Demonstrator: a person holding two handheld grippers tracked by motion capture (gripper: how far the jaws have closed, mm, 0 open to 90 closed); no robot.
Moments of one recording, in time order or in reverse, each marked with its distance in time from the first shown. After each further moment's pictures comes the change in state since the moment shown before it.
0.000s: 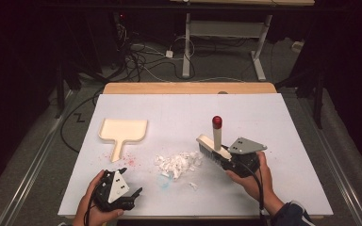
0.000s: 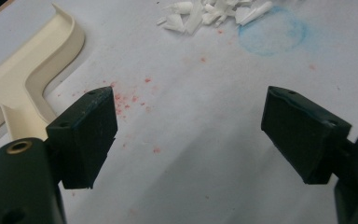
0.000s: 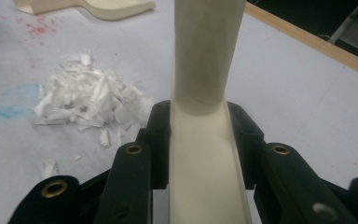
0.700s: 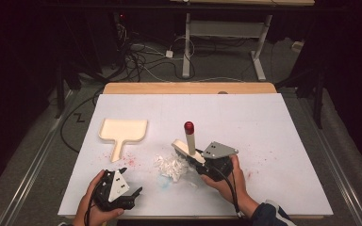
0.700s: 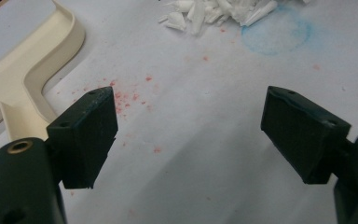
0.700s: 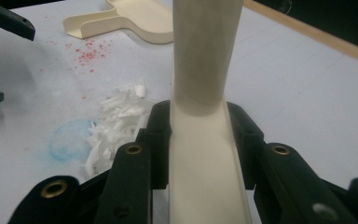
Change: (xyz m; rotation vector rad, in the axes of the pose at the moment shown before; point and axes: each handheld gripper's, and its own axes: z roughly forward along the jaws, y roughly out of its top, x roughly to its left) left arm 0.001 0.000 0.001 0.001 0.002 -0.015; right arm 0.050 0.021 0.033 -0.056 0.085 -0.003
